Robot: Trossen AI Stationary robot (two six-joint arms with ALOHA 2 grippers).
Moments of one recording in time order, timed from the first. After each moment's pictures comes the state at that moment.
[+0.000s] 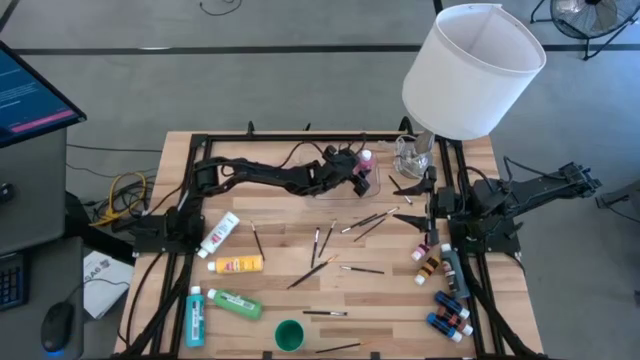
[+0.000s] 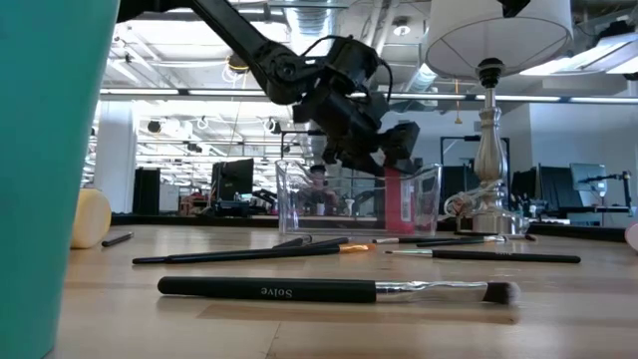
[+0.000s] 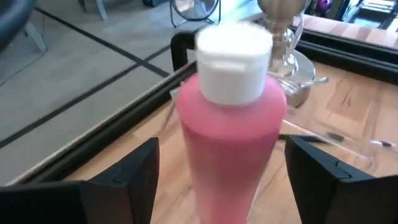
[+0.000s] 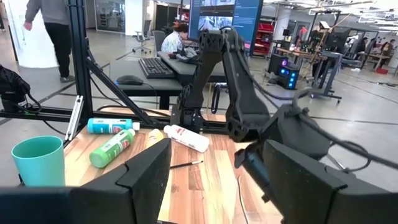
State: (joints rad) left arm 0.21 2.17 1.49 0.24 -0.49 -0.16; right arm 0.32 0.64 0.62 -0.02 0.38 -0.10
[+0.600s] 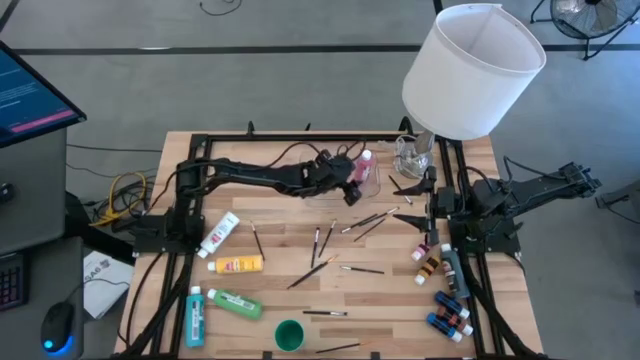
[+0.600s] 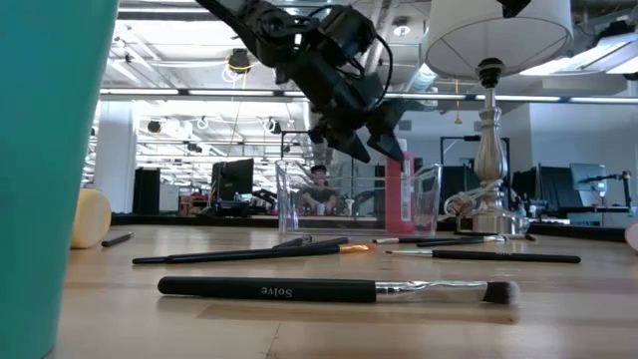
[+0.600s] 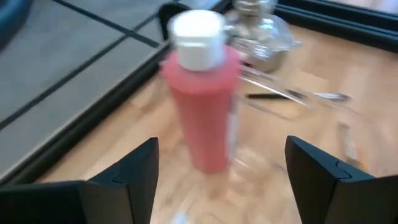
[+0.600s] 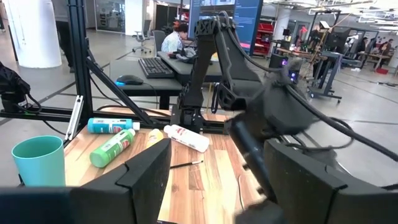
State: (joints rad) left arm 0.15 2.02 1.45 -0.05 -0.42 -0.20; right arm 0.32 0.64 0.62 -0.02 0.38 -0.10
